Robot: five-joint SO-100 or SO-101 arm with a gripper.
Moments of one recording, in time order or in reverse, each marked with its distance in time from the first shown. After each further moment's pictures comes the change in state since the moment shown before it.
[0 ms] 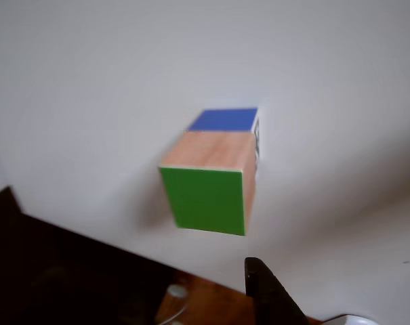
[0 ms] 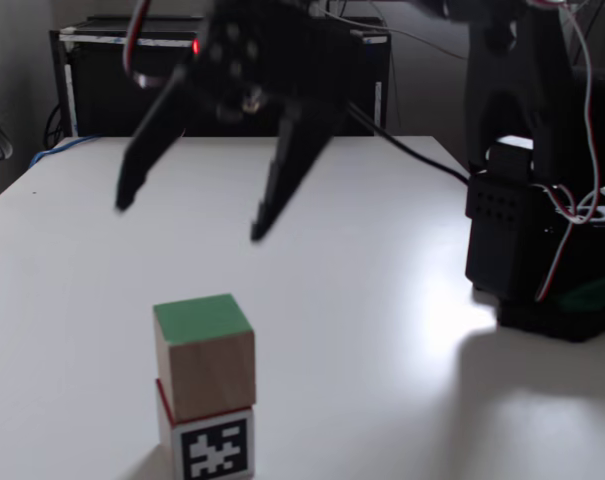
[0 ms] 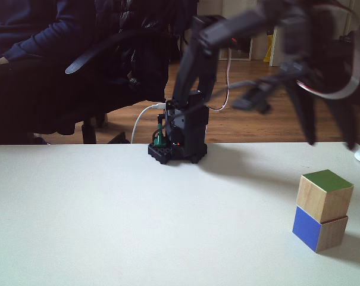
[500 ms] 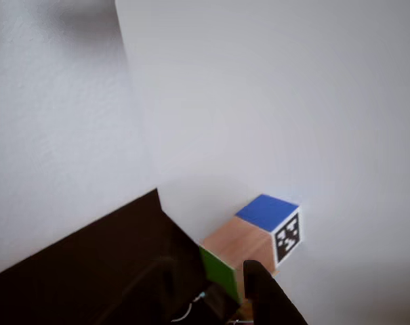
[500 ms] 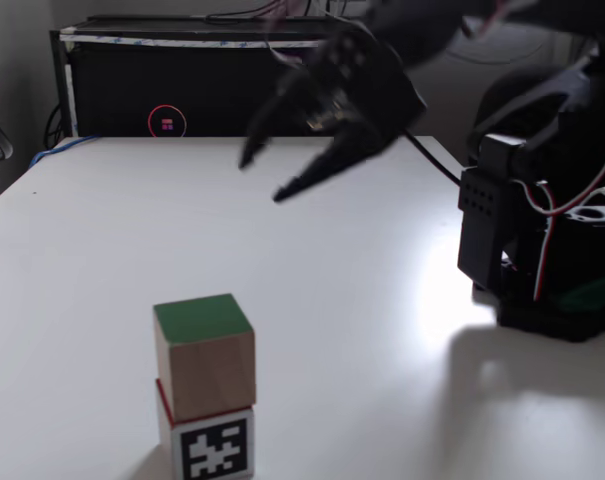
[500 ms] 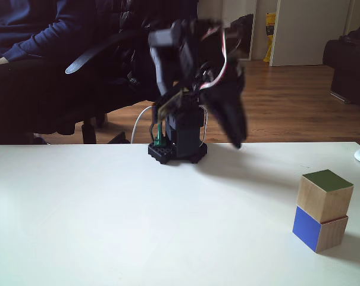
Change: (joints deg) arm 16.8 74.8 90.2 -46.0 -11.1
